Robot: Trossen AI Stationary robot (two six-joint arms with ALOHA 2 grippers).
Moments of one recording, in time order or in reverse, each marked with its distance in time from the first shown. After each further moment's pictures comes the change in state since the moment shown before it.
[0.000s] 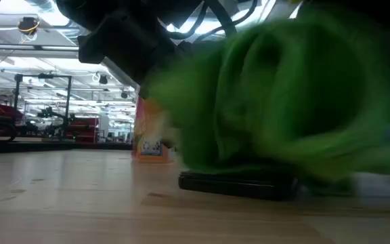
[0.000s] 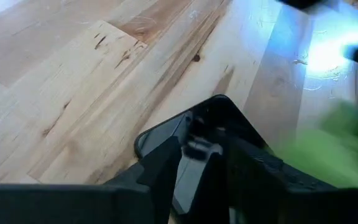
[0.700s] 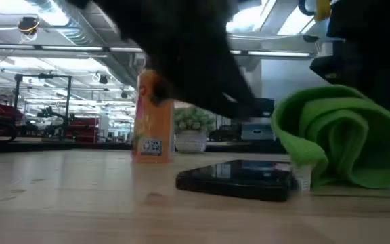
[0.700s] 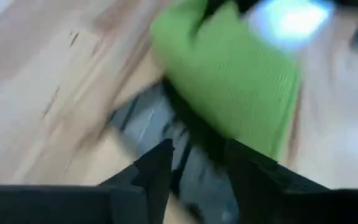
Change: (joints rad) left arm -0.061 -0.216 0.010 -0.351 0.113 0.014; right arm 0.000 -0.168 -0.008 -0.565 0.226 -0.015
